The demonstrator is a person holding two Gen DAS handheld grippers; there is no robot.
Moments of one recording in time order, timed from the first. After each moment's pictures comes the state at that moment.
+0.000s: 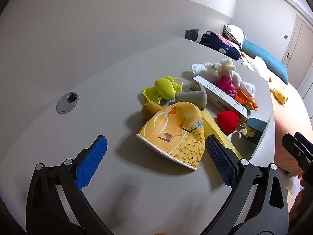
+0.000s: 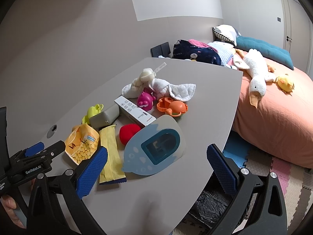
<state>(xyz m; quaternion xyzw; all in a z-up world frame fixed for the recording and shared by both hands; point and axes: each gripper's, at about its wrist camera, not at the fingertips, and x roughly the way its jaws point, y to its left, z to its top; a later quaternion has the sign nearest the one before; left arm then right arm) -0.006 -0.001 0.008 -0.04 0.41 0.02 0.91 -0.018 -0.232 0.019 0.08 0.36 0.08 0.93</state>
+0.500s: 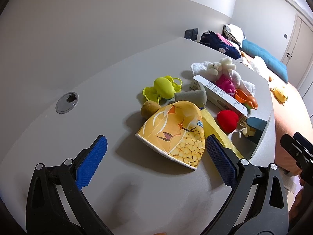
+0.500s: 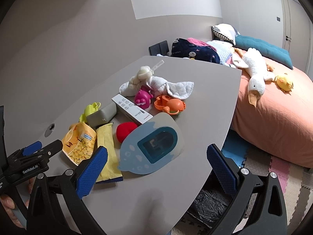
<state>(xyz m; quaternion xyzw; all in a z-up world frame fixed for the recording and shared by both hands) -0.006 -0.003 0.005 -0.04 0.41 0.02 0.91 -0.019 -0.235 0.012 0.07 0.37 0.07 0.92</state>
